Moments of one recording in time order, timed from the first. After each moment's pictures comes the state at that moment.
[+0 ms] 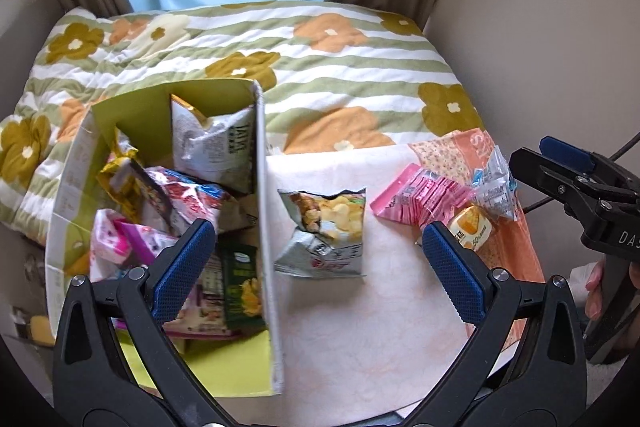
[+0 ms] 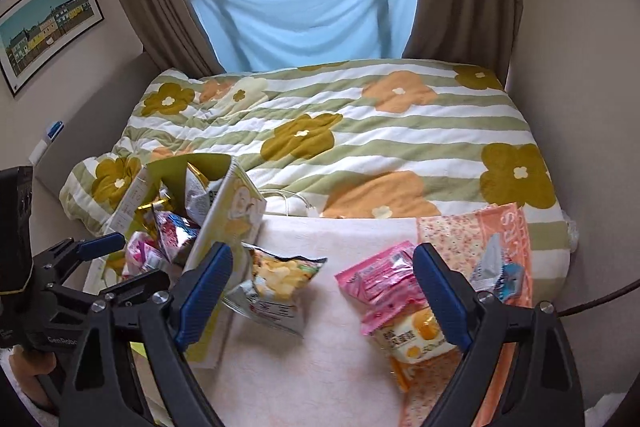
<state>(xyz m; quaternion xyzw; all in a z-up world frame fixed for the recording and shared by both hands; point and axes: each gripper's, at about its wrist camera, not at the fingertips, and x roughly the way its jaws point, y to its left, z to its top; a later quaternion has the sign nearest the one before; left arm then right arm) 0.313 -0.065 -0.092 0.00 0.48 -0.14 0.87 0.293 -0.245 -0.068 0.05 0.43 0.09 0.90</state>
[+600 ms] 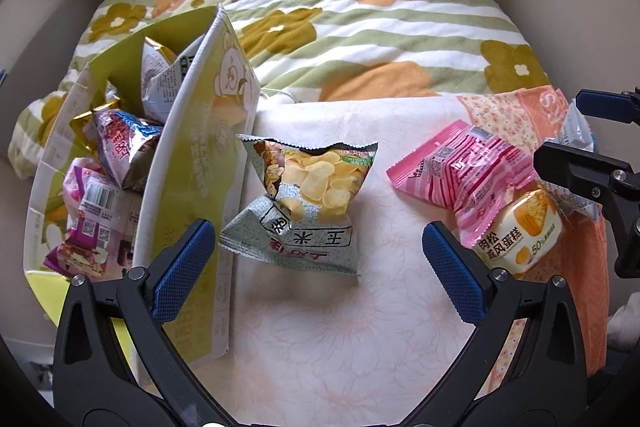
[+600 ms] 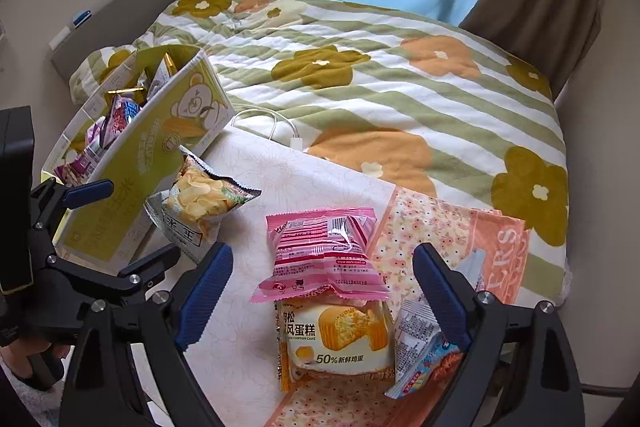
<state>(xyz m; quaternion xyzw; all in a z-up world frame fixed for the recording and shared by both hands) 0.324 -0.149 -0.185 0.06 0.53 -0.01 0.85 0.338 -0.280 -0.154 -0.07 0.51 0.20 0.84</state>
